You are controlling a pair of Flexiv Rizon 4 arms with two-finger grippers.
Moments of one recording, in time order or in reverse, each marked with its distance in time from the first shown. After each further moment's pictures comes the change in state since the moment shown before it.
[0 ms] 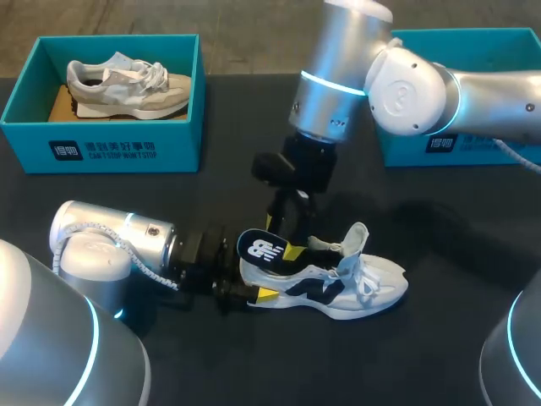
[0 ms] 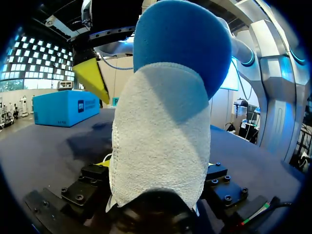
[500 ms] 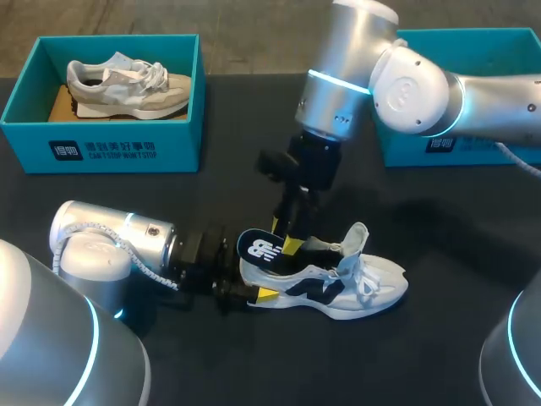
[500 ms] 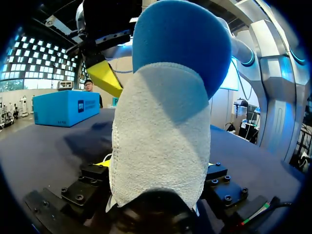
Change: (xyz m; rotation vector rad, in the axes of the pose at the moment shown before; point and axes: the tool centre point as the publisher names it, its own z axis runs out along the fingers) left arm 0.000 0.000 0.000 0.000 0.000 0.000; right arm 0.001 -0.007 -0.001 -0.067 0.077 0.106
